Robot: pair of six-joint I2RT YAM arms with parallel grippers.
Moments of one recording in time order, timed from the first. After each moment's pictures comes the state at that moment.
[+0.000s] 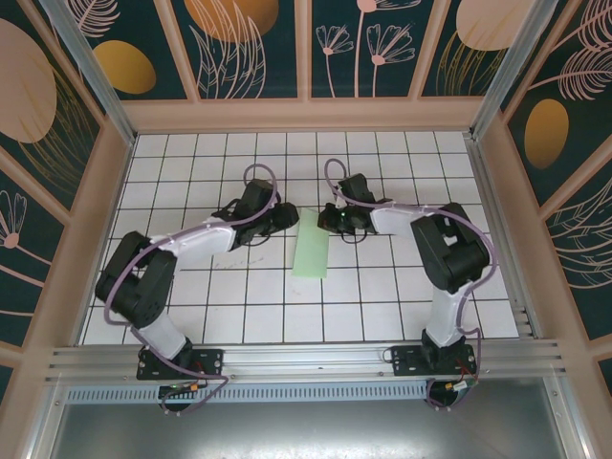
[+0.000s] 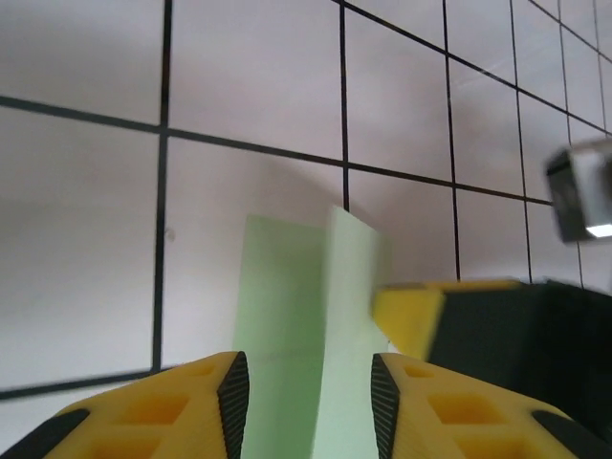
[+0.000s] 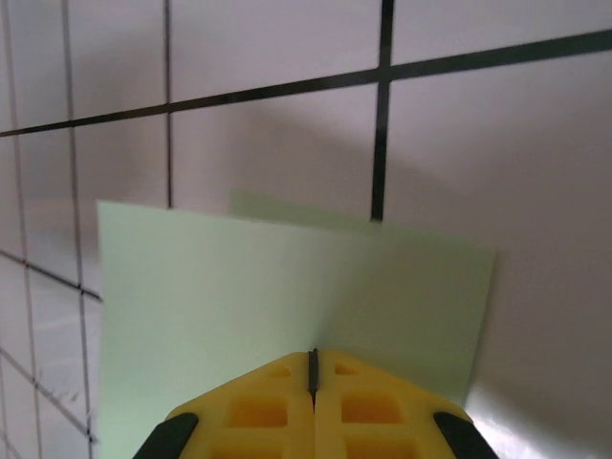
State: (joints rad) left arm -0.58 1.64 0.93 -0.04 0.12 -0.84; right arm 0.51 1.92 1.09 -0.10 -0.38 0.66
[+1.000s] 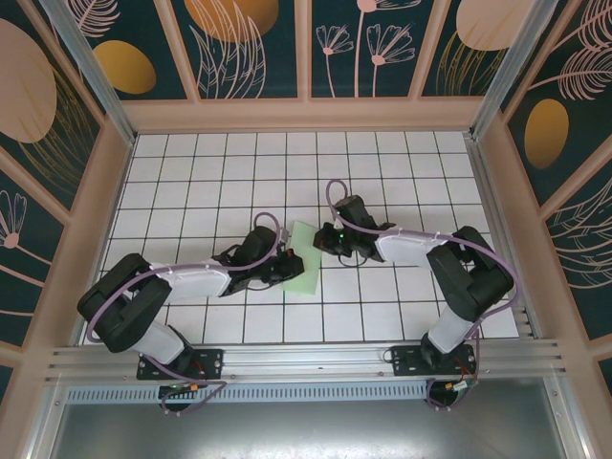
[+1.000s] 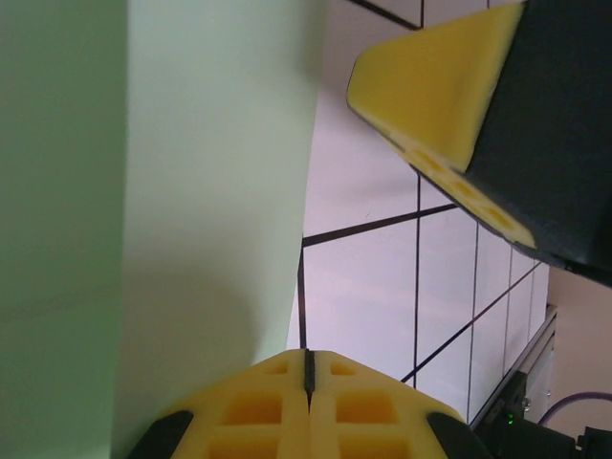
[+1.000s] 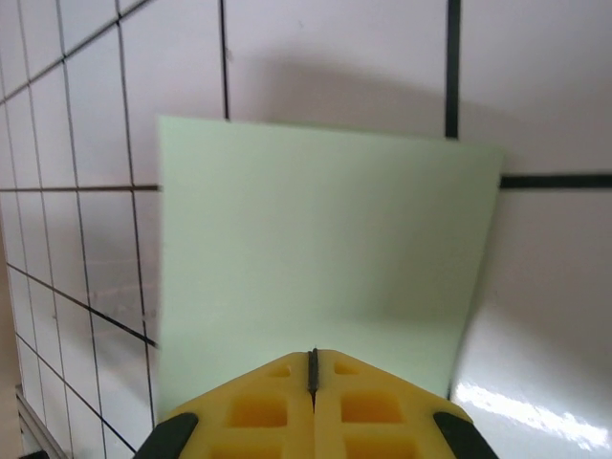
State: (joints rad) left arm -0.77 1.53 0.58 0.22 0.34 -1.03; right arm 0.65 1.67 0.81 0.01 -0.34 0.85
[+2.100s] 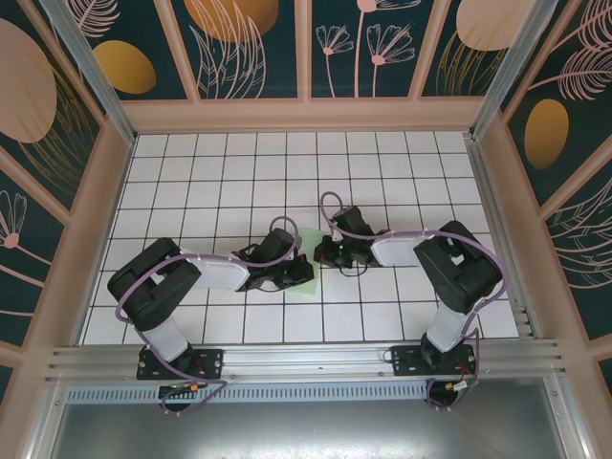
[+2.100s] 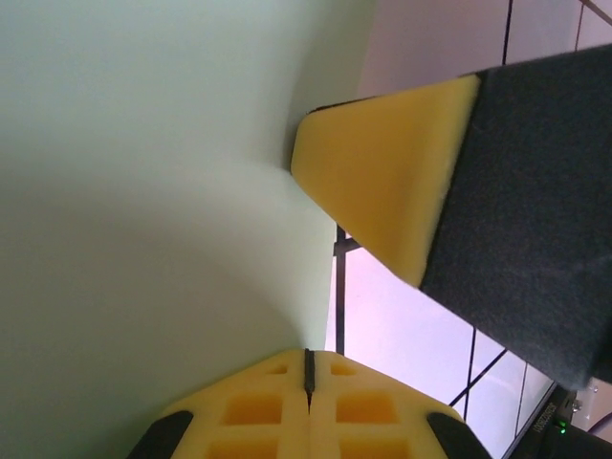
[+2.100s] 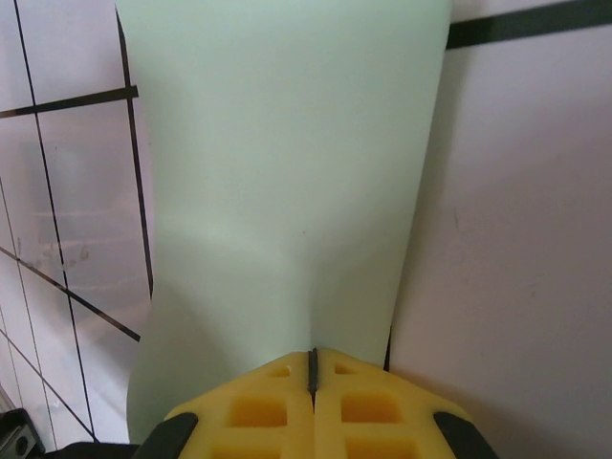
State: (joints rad) left arm -0.82 1.71 0.67 0.20 0.34 -1.03; right arm 0.66 1.74 0.77 0.04 -0.39 0.81
